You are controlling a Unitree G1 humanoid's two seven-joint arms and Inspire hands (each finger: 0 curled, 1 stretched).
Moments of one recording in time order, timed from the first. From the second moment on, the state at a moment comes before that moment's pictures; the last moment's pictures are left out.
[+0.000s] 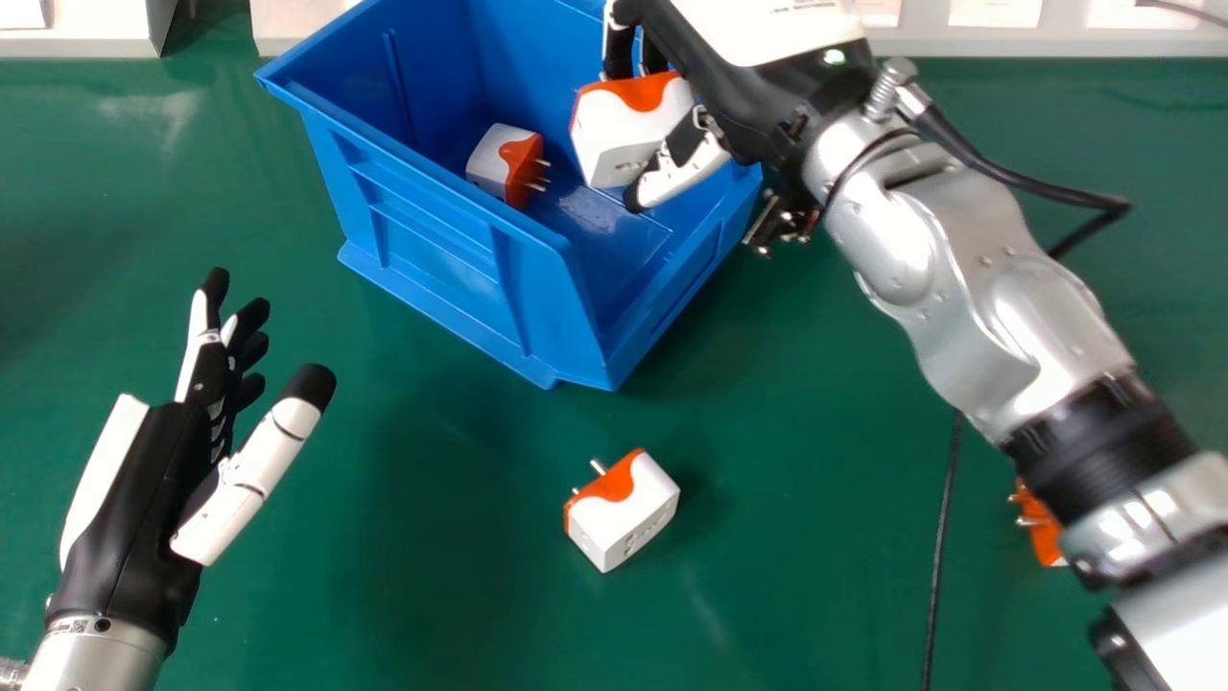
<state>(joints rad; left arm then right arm) 0.32 0.32 0.26 -0.07 -0.04 -0.25 -0.25 -0.93 -0.25 0.46 0.63 -0.84 -0.08 -0.01</state>
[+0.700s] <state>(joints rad) 0.37 0.32 0.26 -0.12 -0.04 -0.25 -0.25 -1.18 -0.07 0.61 1.21 -0.87 -0.10 -0.16</state>
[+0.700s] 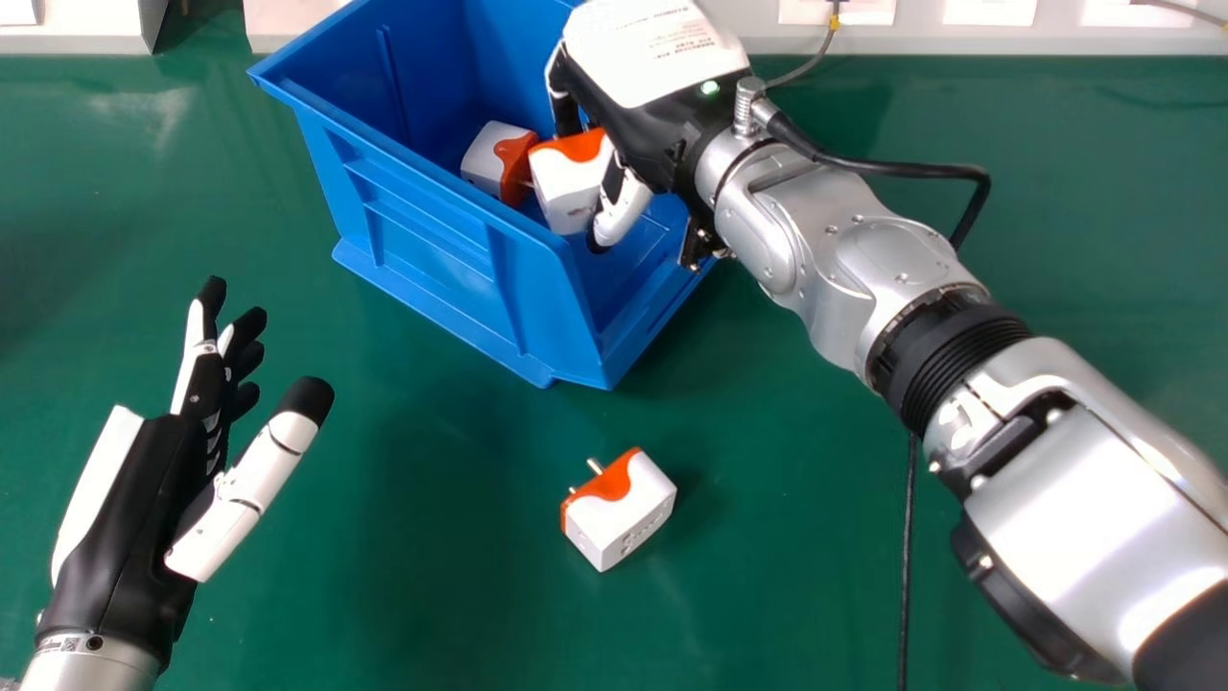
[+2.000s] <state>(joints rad) 0.38 0.32 0.26 -0.14 -0.04 -0.25 -0.25 -1.20 -0.04 0.67 1.26 -0.87 -0.07 -0.21</state>
